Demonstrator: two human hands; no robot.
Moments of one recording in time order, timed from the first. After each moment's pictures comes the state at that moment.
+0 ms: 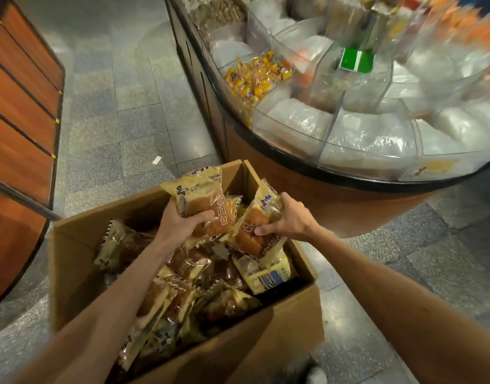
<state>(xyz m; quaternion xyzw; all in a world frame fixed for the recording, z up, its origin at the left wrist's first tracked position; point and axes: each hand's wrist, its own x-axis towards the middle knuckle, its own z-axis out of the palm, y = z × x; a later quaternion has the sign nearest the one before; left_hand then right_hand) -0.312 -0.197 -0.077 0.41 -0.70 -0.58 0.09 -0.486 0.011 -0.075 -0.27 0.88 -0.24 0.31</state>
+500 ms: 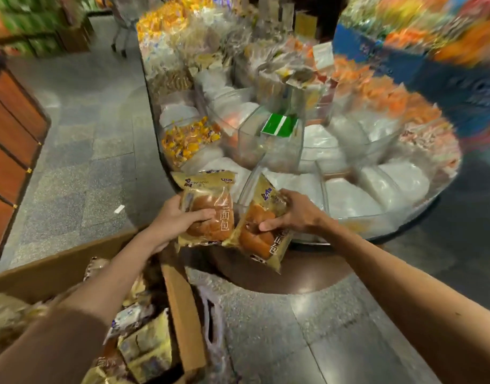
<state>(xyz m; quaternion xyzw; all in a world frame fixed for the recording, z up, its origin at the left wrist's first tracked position) -0.579 -0.043 0.015 0.31 -0.74 -0.59 0.06 -0.748 0.187 0.031 -0.31 0.85 -0.33 0.27</state>
